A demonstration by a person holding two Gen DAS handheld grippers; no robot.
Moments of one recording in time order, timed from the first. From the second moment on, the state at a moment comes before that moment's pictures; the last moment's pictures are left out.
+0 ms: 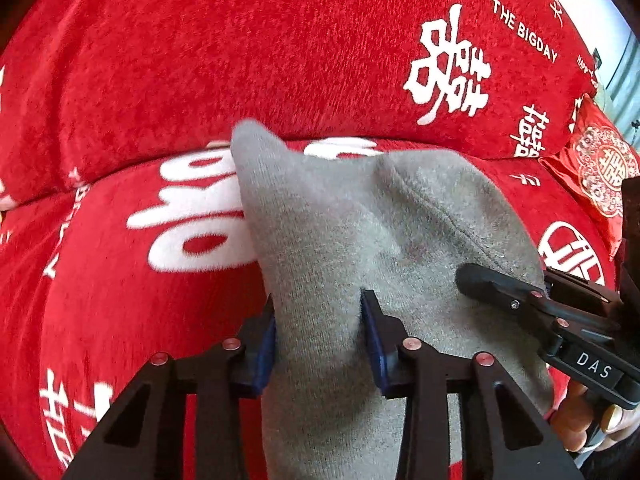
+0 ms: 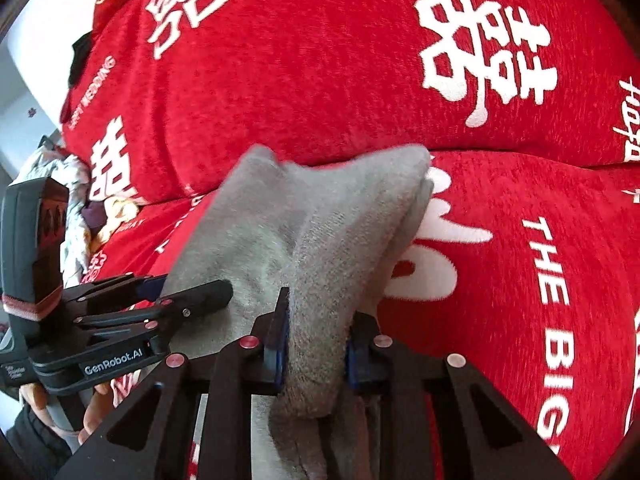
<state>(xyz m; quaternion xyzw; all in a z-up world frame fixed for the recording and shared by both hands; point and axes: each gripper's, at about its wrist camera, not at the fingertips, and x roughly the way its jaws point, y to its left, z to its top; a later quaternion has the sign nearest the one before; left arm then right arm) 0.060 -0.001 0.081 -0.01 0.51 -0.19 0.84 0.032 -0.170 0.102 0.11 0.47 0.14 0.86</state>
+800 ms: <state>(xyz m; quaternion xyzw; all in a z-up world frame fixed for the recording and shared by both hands) -0.047 0.017 0.128 0.06 0.43 -0.17 0.88 -0.058 -0.158 0.127 0.04 0.45 0.07 0.89</state>
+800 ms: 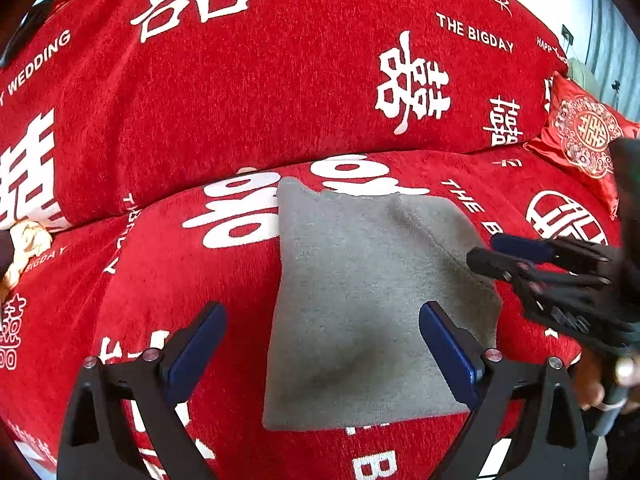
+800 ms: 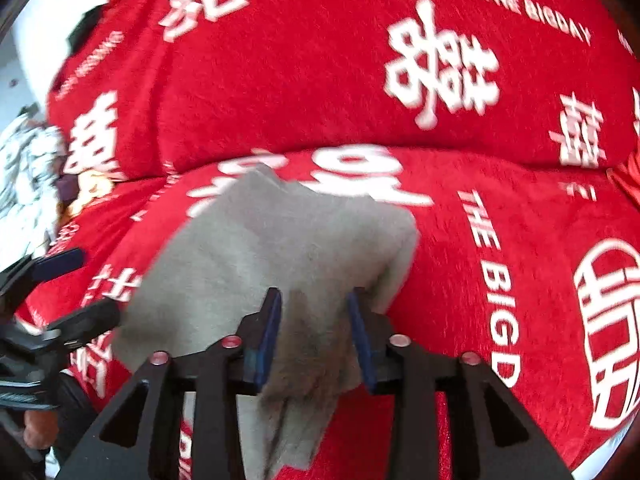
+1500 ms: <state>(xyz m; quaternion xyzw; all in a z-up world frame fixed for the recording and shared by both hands) -0.047 0.019 0.119 0.07 0.46 -0.16 0.87 -0.081 -0.113 0.139 -0.05 0.47 0.10 0.88</state>
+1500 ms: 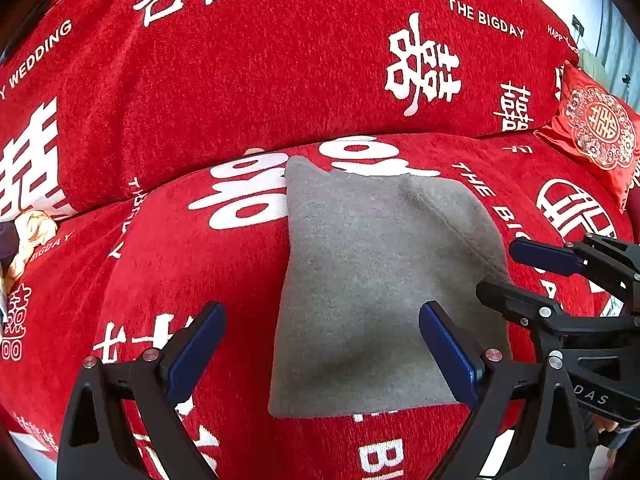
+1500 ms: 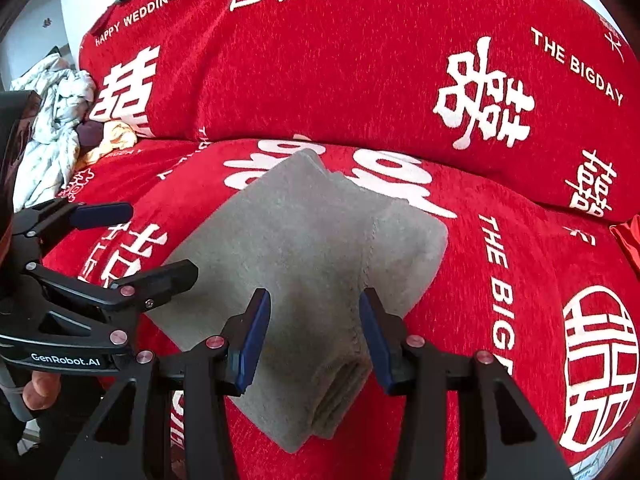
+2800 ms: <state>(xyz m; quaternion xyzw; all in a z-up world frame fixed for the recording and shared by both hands) -0.045 -0.006 0.103 0.12 0.49 -0.11 0.86 -0.081 -0.127 0.132 -0.05 0.48 0.09 0.87</state>
